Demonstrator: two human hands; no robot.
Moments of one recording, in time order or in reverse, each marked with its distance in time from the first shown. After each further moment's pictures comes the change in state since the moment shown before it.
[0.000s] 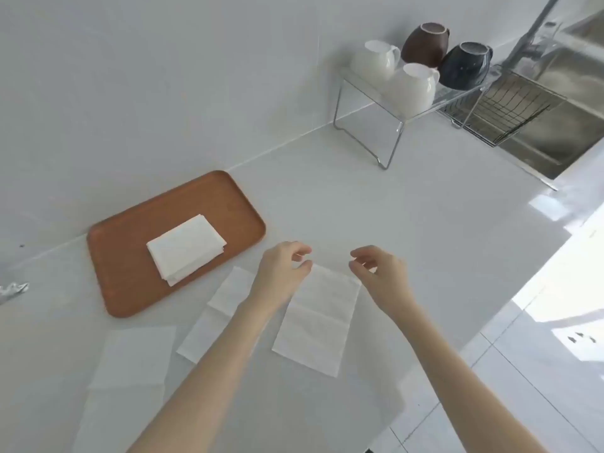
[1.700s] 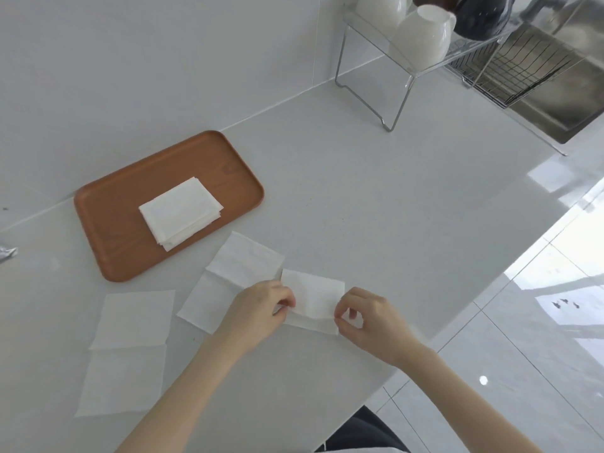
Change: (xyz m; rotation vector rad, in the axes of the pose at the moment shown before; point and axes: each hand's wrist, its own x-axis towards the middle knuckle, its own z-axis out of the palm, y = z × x) left_hand -0.083 -0.050 -0.006 0.349 -0.296 0.108; right_hand -0.084 0.044 0.024 -0.271 -0.346 -0.279
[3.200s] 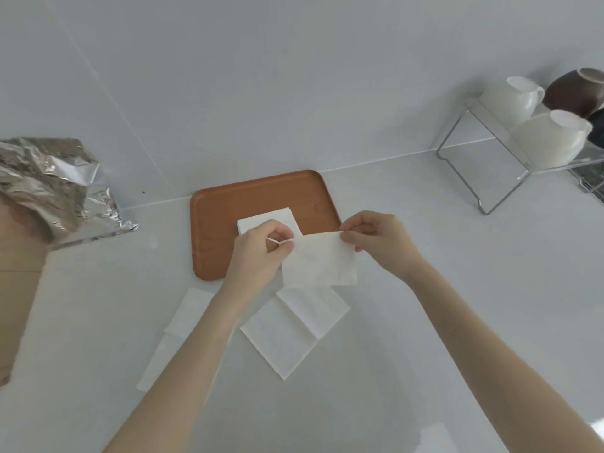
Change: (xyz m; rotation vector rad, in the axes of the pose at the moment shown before) left_hand 0.002 -0.029 -0.124 -0.467 0.688 -0.297; right_hand 0.178 -0.123 -0.062 0.405 -0.053 -0.027
